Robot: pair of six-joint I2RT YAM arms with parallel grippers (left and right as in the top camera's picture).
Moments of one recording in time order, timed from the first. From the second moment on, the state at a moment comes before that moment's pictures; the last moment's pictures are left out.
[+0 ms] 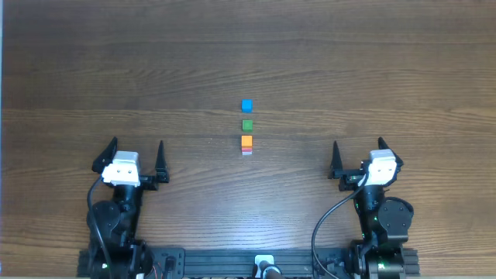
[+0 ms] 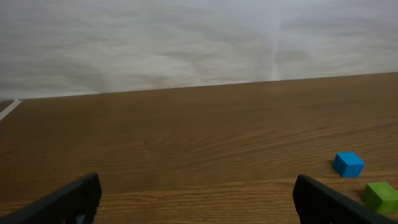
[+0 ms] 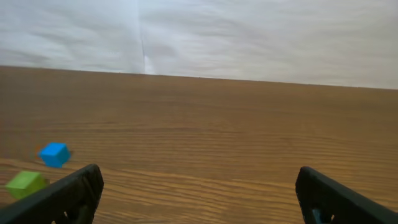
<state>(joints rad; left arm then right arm) -0.02 0.01 0.01 -0.07 0.02 0.05 -0.01 0.01 0.01 -0.06 -0.09 -0.01</state>
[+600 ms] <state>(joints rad) -0.02 0.01 0.01 -0.07 0.03 0.05 -0.01 0.08 0.23 0.03 -0.33 0.28</state>
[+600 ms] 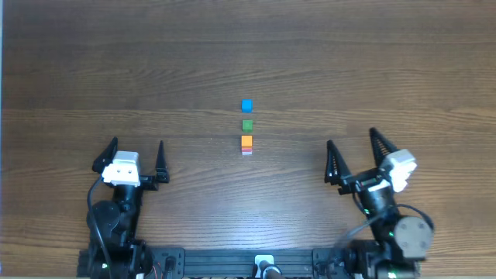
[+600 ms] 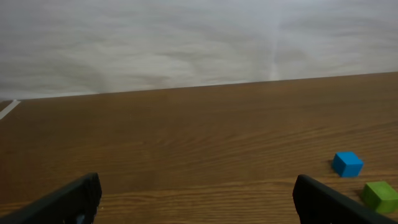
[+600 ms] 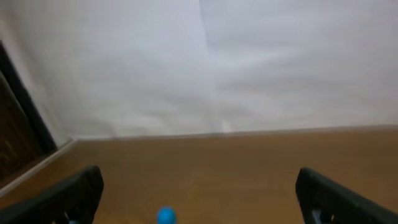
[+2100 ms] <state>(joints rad) -0.02 0.01 0.01 -0.07 0.03 0.06 0.52 2.01 1.53 -0.81 -0.14 0.32</state>
